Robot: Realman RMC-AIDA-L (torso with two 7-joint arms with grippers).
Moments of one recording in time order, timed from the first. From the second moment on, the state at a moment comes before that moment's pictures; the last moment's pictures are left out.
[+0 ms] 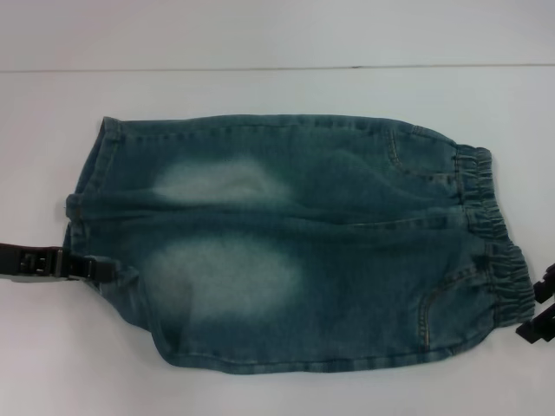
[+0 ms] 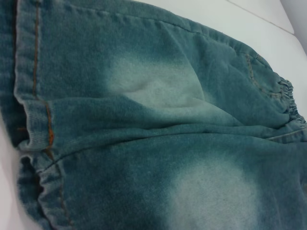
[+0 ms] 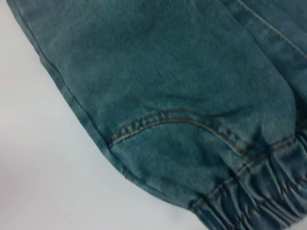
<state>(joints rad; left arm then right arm) -0.57 -2.04 0.45 0.90 2.56 1.75 -2.24 0.70 2.02 -0.84 -0.97 -2.85 -1.79 1.92</state>
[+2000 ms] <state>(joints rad) -0.59 -2.02 0.38 0.89 2.48 1.70 -2.25 0.61 1.91 -0.54 -0.81 -2.54 -1.82 1.85</state>
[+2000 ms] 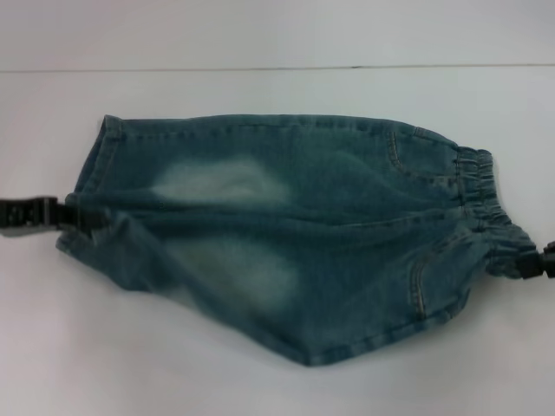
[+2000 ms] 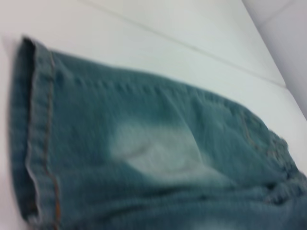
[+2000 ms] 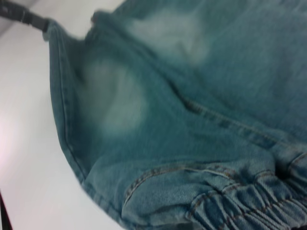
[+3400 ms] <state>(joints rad) -0.67 -2.03 0.46 0.76 2.41 1.13 -2.22 0.65 1.90 -0.40 -0.50 -2.26 -1.33 1.92</state>
